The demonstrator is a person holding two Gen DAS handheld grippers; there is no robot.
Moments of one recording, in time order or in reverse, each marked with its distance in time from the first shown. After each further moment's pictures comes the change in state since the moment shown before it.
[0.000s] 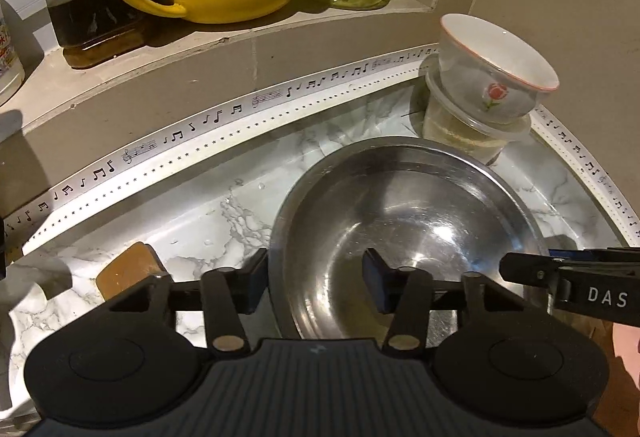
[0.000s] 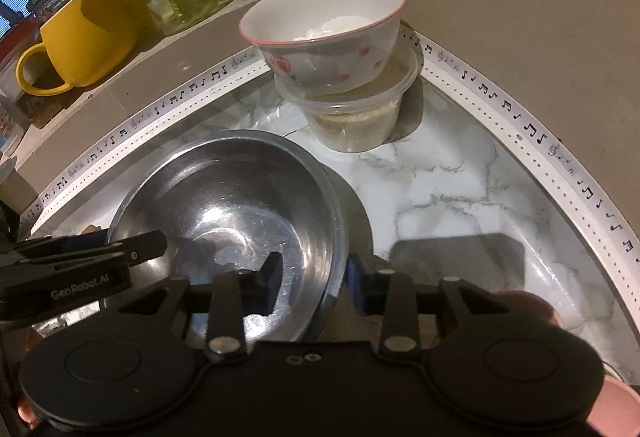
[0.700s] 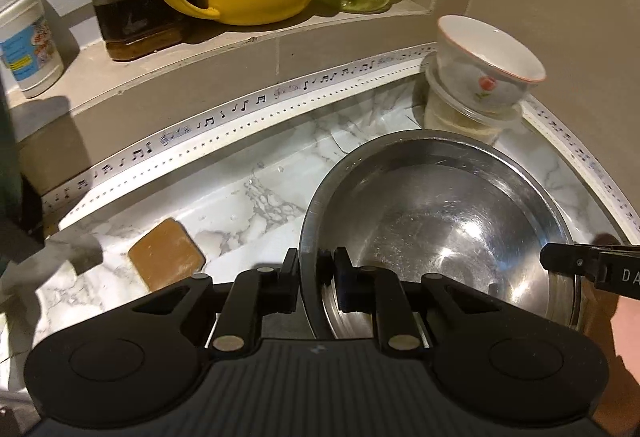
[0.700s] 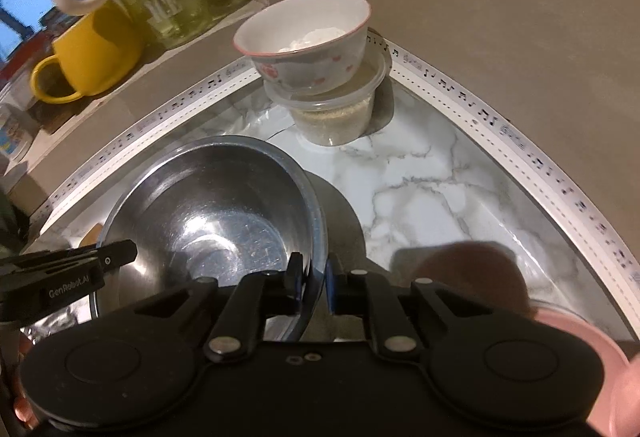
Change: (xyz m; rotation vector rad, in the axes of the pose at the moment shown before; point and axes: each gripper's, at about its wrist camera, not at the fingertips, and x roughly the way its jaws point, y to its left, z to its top) left arm -0.037 0.006 -0.018 0.006 0.004 0.012; right arm -0.045 -0.005 -0.024 0.032 -0.029 -0.025
